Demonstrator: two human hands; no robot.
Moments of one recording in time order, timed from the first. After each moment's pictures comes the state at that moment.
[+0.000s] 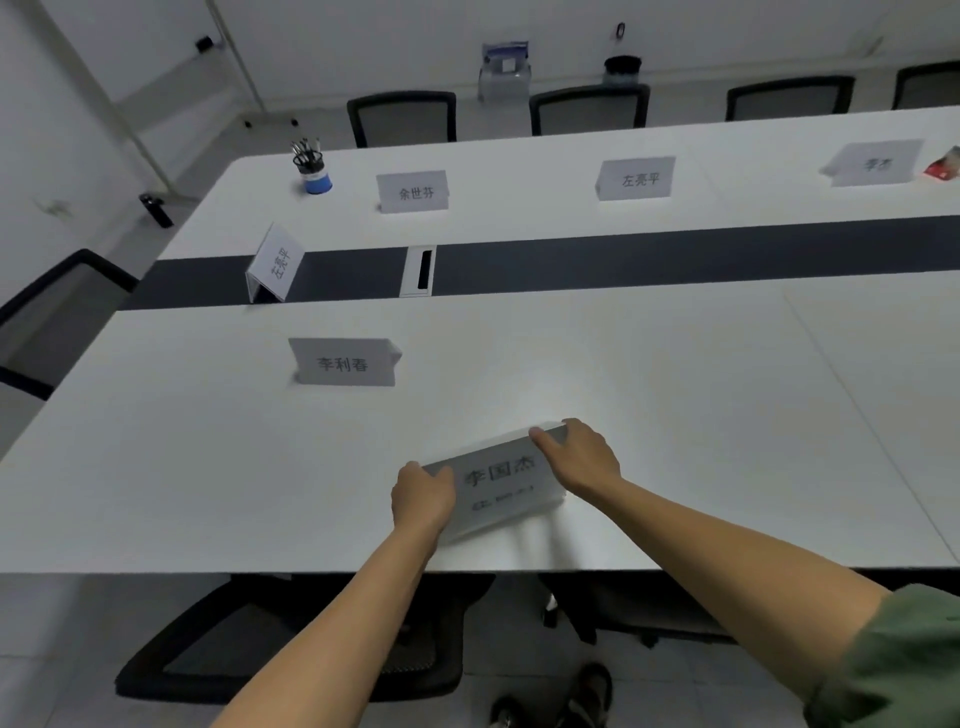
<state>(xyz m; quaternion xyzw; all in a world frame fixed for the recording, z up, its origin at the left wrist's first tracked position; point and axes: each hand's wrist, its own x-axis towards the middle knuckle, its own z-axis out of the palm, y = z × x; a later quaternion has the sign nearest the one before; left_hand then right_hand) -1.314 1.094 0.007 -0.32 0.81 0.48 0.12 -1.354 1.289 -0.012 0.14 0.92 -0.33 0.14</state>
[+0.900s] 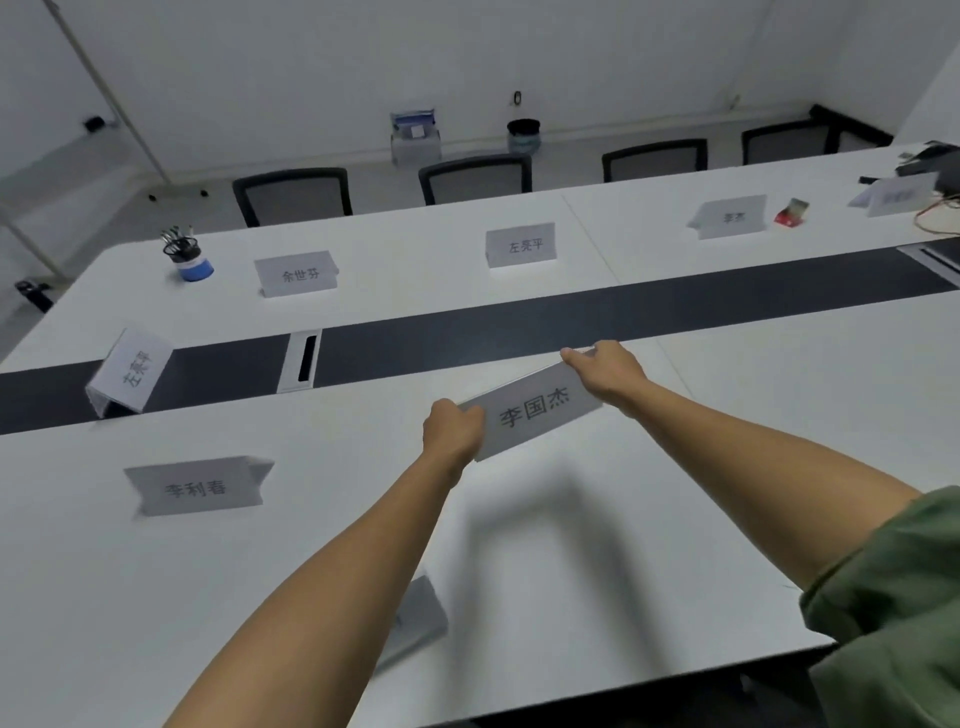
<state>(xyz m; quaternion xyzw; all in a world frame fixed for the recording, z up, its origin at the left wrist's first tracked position) -1.498 1.330 0.078 -0.15 0.84 0.50 0.15 -1.523 1.537 0.090 0.20 0.89 -0.40 0.05</state>
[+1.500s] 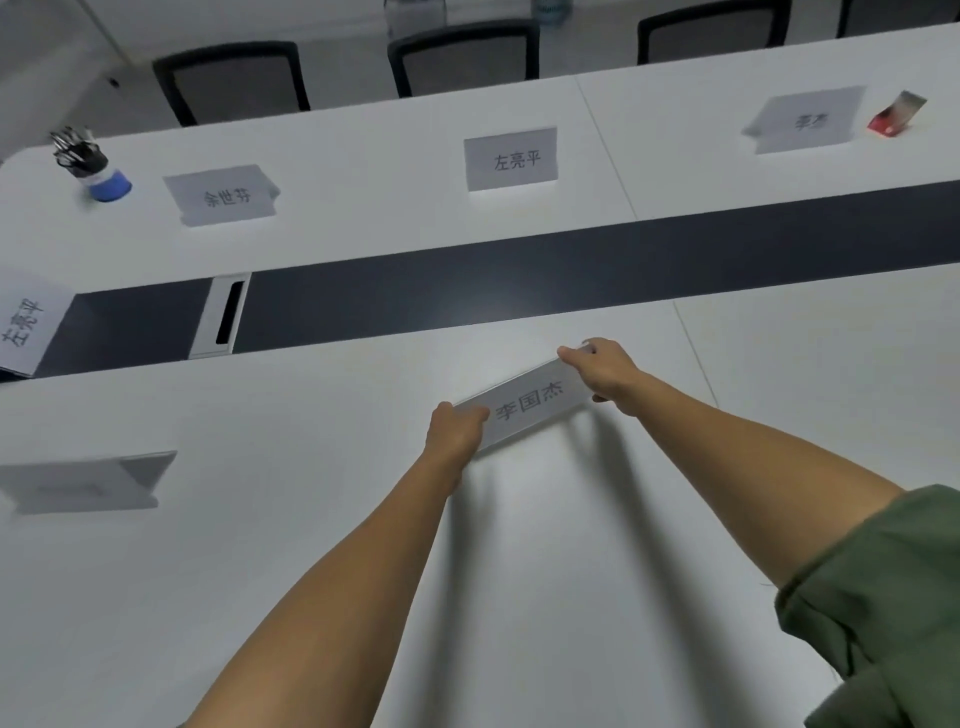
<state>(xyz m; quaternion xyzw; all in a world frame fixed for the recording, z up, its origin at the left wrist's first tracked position) -1.597 1.432 -0.045 -0.26 0.77 0.54 0.24 -1.643 1.637 -0.048 0.22 0.82 -0.49 0.18</state>
